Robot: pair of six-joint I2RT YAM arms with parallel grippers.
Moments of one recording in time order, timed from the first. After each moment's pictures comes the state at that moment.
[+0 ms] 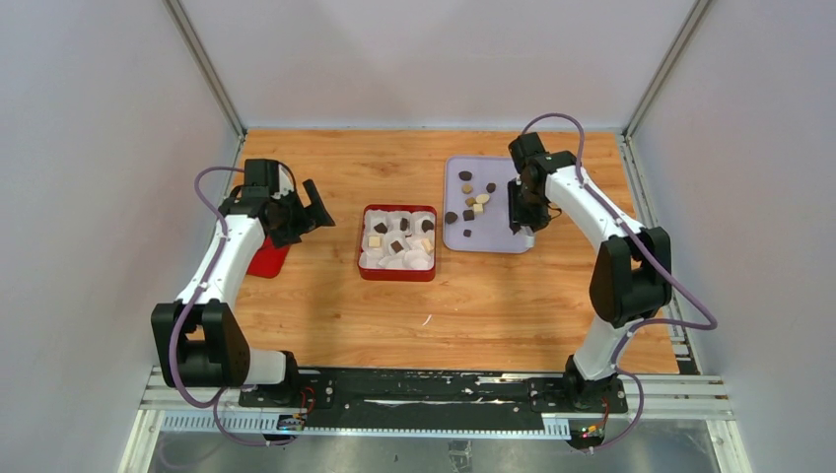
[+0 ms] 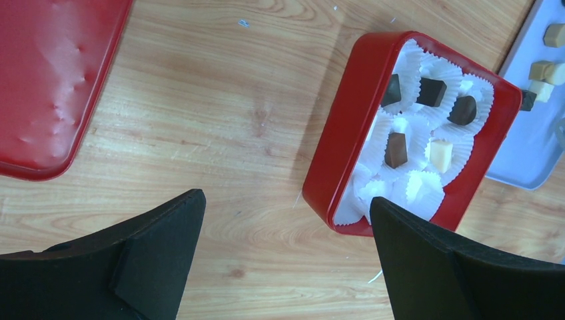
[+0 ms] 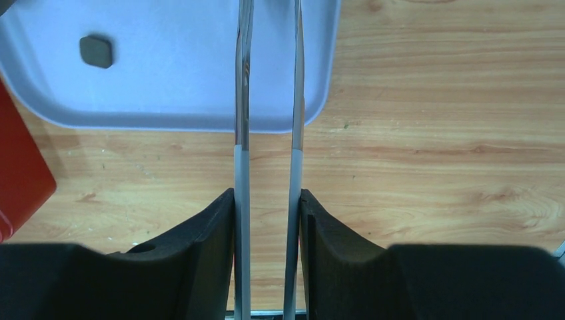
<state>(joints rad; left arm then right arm) 0.03 1.34 1.07 -0.68 0.20 -0.44 0.31 1.74 1.49 -1.00 0.11 0.26</state>
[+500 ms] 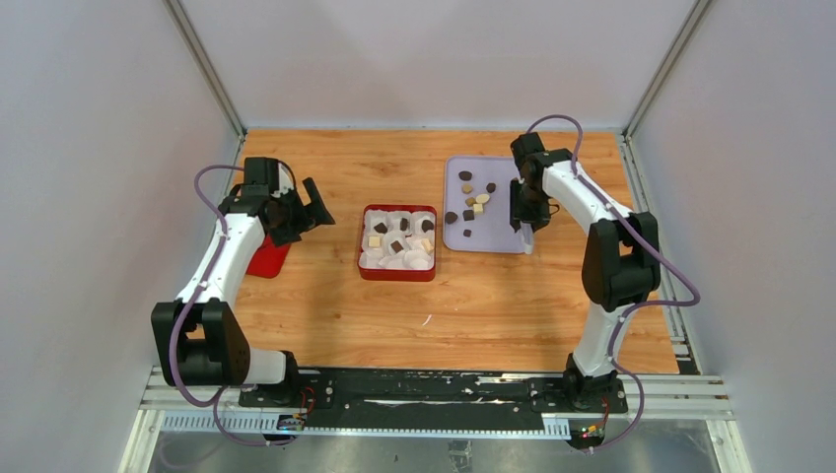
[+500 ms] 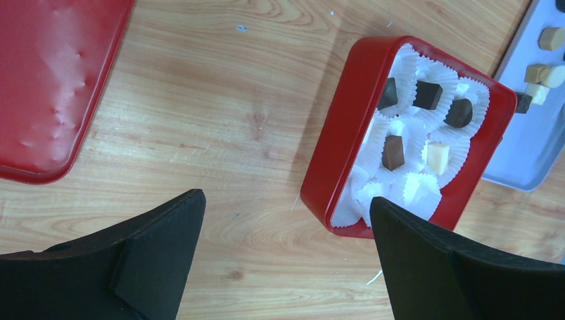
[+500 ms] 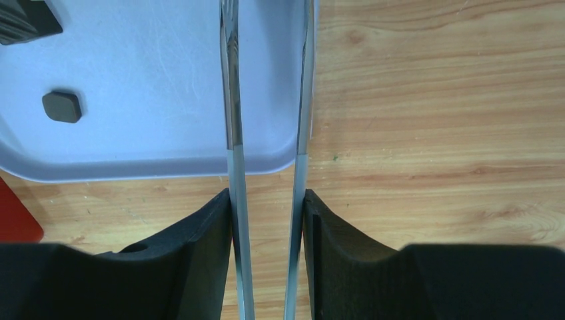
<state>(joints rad) 0.03 1.35 1.08 -0.68 0.20 -0.44 0.25 1.86 1.53 -0.98 0.12 0.28</state>
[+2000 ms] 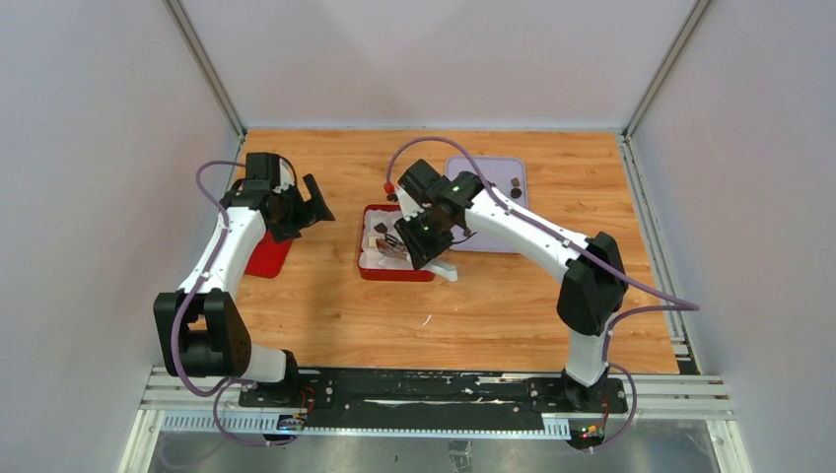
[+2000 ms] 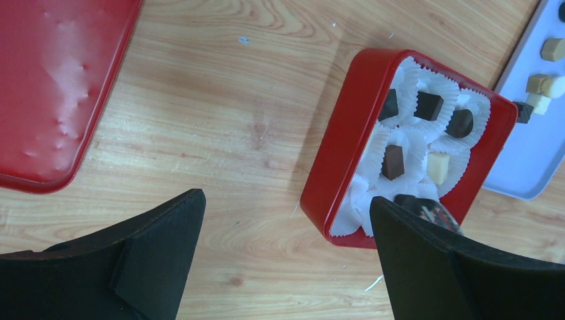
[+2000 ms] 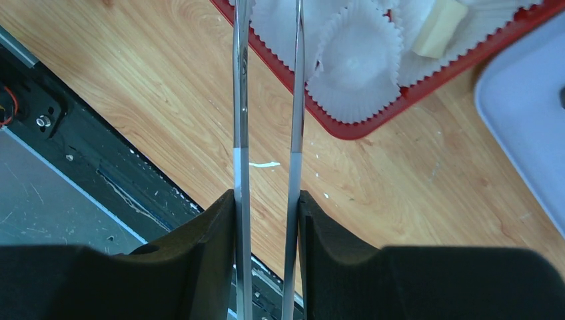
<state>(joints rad) 0.03 1.40 1.11 -0.68 0.19 -0.45 0.83 1.82 1.70 -1.02 -0.21 0.12</state>
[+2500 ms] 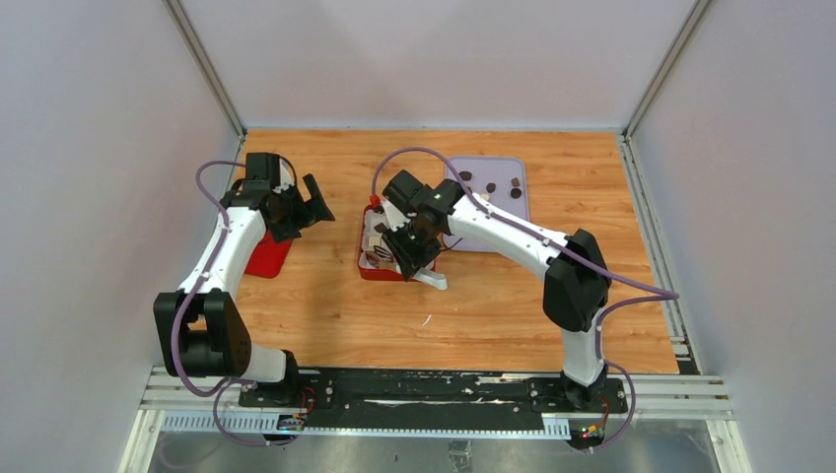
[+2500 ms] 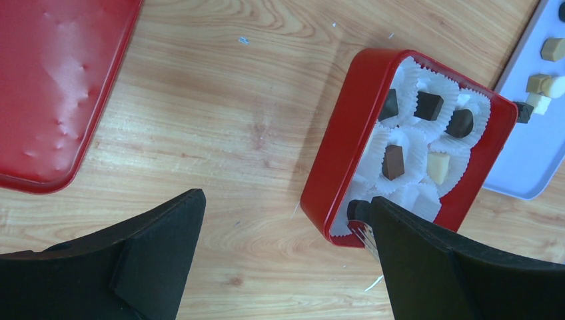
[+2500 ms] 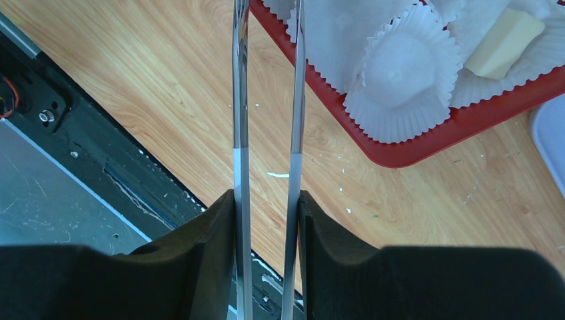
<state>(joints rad) 0.03 1.40 1.11 -0.68 0.19 -0.45 0.90 1.92 1.74 -1.01 -0.23 0.14</state>
